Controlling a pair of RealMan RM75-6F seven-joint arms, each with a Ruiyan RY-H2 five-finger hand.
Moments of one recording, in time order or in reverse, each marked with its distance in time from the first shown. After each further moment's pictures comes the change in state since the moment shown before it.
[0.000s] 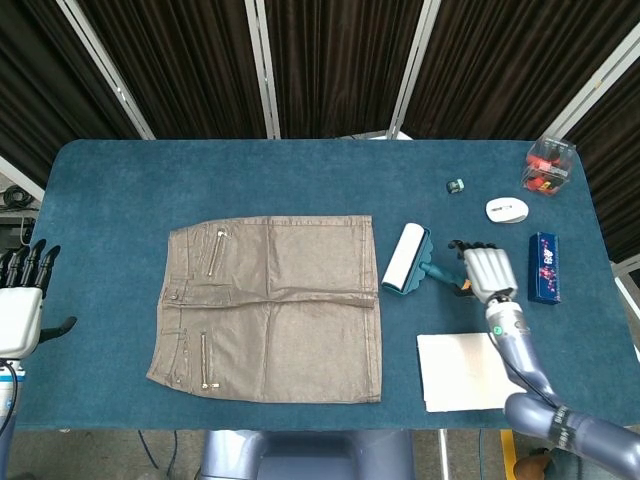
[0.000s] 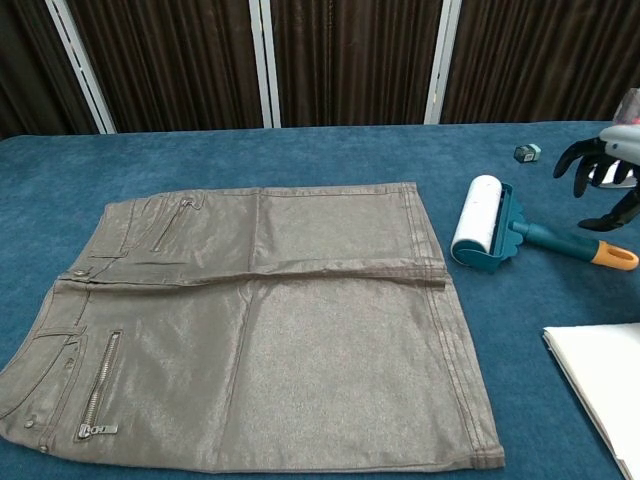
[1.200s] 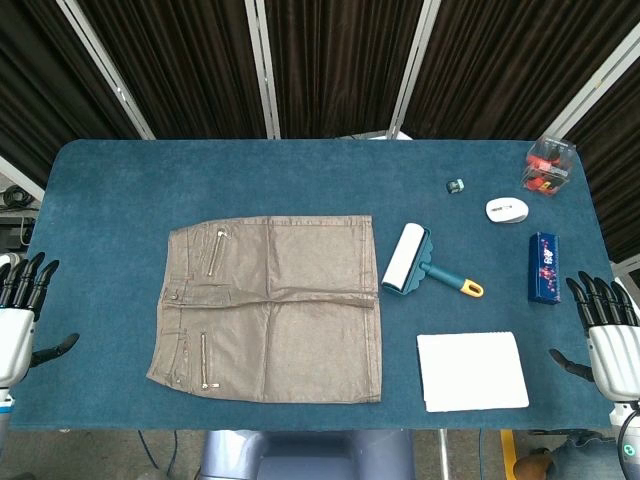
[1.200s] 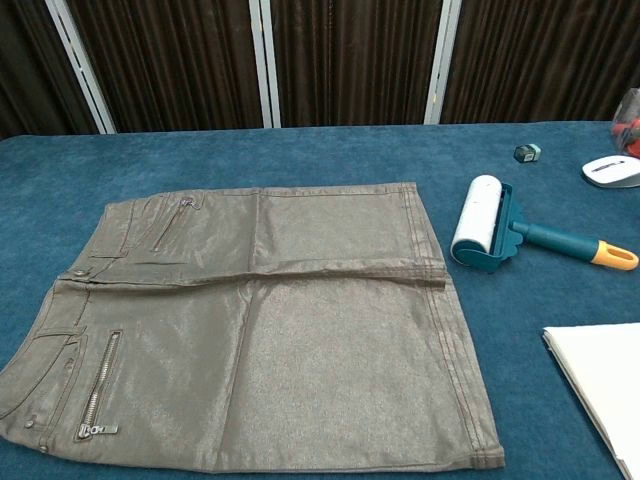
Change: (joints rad) left arm 0.072 0.080 0.082 -0.118 0.176 0.139 -0.100; right arm -0.486 0.316 -0.200 -0.128 -0.534 0.623 0.373
